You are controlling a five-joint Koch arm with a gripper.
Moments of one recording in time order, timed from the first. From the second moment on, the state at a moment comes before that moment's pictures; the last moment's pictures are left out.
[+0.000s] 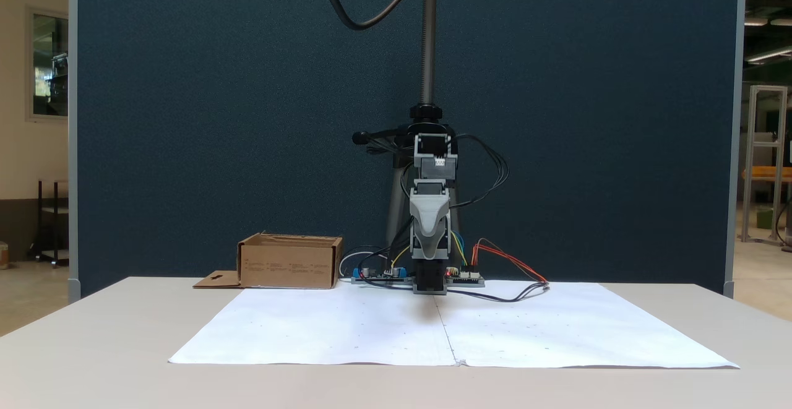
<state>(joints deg) 3.0 115.2 88.1 57.0 0.8</state>
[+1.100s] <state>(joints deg) 4.7 126.1 137.1 -8.7 0.4</state>
